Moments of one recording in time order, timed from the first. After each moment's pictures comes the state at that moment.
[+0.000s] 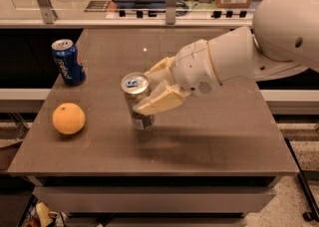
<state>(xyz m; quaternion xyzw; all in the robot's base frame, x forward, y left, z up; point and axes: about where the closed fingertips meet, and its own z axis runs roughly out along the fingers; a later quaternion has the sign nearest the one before) 0.457 0.026 0.927 -0.64 0.59 0.27 0.41</state>
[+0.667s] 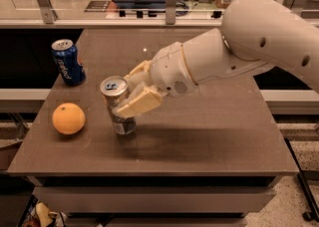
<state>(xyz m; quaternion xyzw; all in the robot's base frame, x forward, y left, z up) 0.459 0.069 0.918 -0.64 0.58 0.31 0.39</state>
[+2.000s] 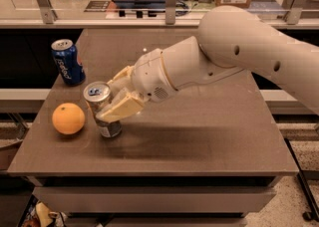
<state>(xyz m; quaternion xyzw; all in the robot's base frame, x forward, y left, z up) 0.459 0.106 0.907 -0.65 0.57 0.31 0.40</state>
